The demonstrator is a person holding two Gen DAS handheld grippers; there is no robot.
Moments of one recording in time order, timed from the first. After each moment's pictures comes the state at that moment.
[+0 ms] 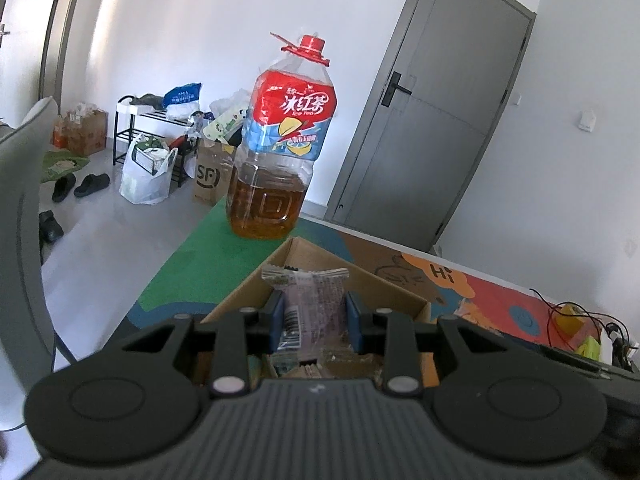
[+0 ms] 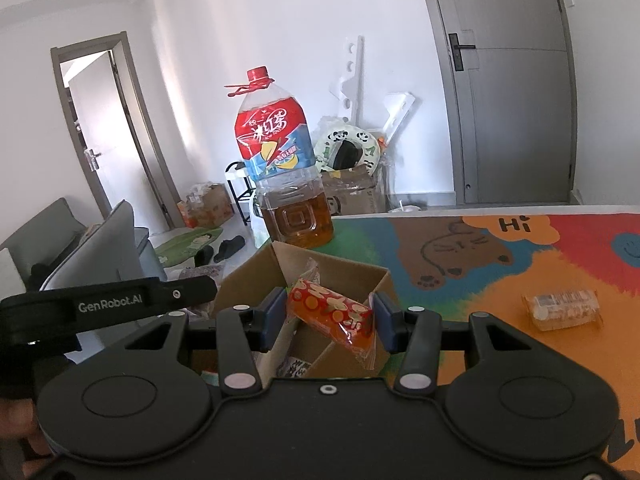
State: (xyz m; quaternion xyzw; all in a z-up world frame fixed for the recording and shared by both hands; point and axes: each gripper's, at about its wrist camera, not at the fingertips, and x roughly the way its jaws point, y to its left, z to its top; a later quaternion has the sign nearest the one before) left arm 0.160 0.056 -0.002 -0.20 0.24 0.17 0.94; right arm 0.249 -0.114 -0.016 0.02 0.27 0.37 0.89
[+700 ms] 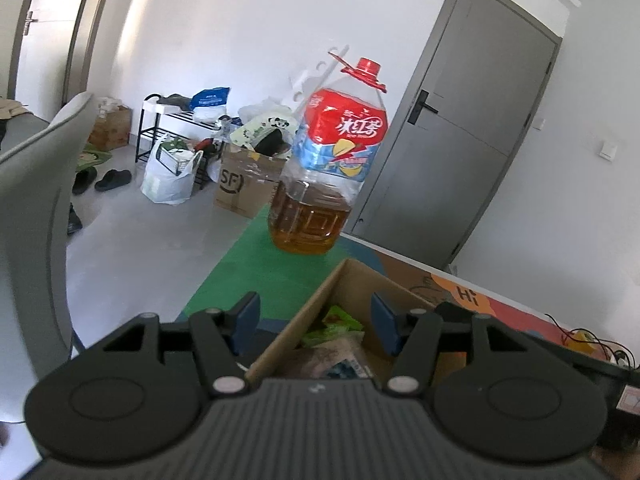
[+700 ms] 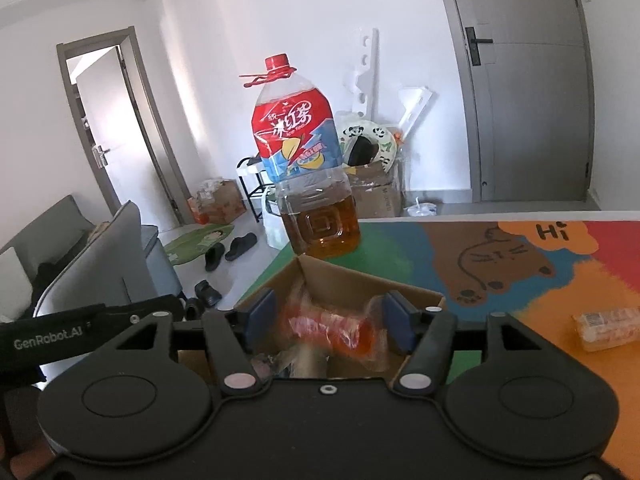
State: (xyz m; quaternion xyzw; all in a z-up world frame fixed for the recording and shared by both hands) left arm 0.138 0.095 0.003 -0.22 0.22 0.20 0.93; right arm 0.262 -0.071 -0.018 0.02 0.28 0.39 0.88
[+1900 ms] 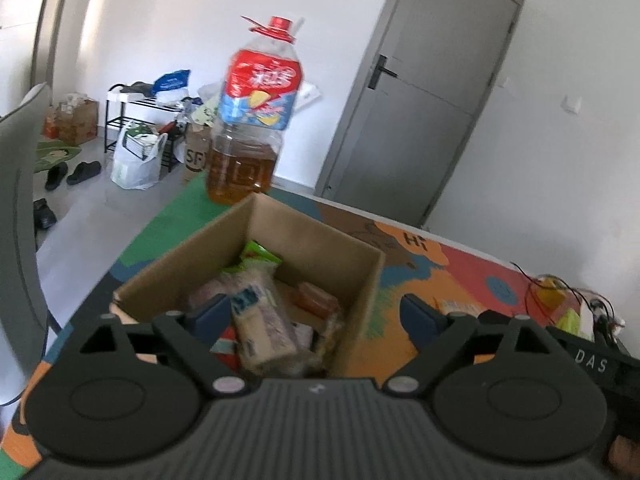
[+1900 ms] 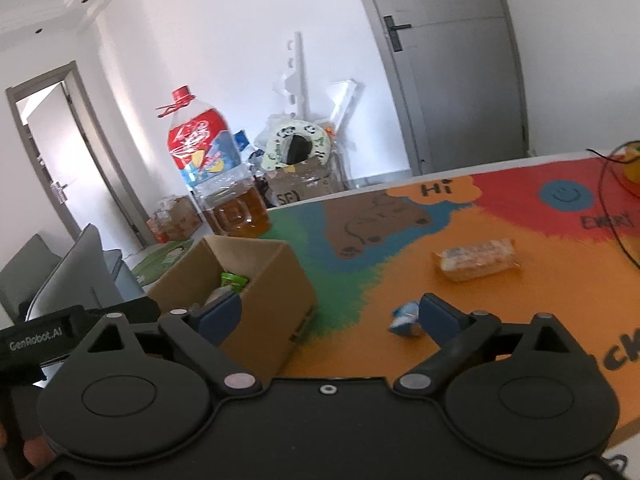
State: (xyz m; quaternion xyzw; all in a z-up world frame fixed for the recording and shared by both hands) left arm 0.144 0.001 -0.001 -0.20 0.26 0.15 0.93; right arm 0.254 -0.203 -0.027 0.07 0.31 0.31 0.90
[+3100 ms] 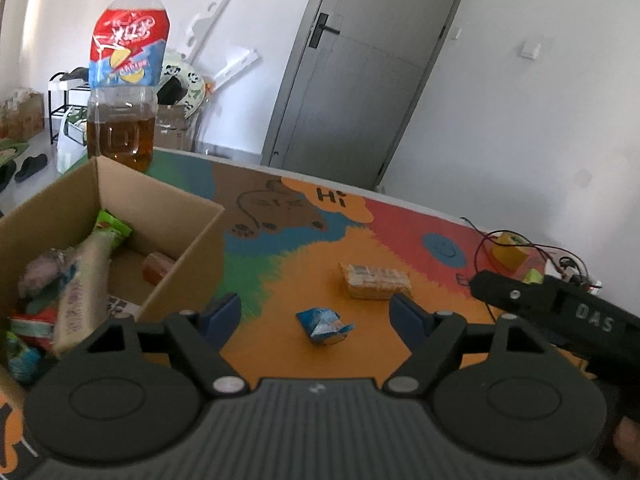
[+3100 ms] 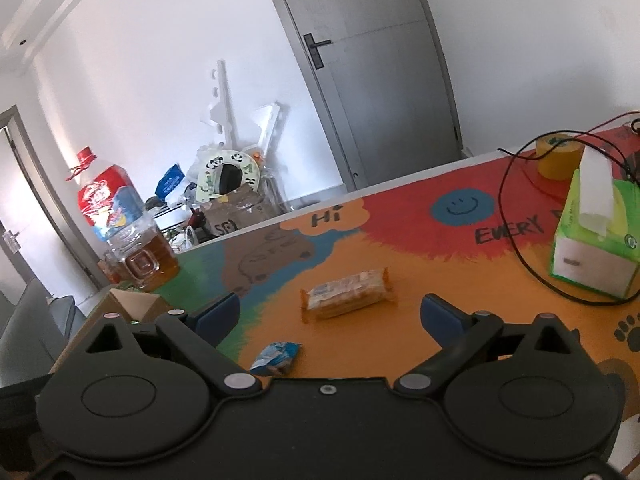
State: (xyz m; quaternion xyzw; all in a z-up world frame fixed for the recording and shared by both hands) left arm 0.238 -0.093 -0.025 -0.18 0.30 0.08 0.93; right arm 0.313 -0.292 -0.036 0.11 0.31 0.22 0.92
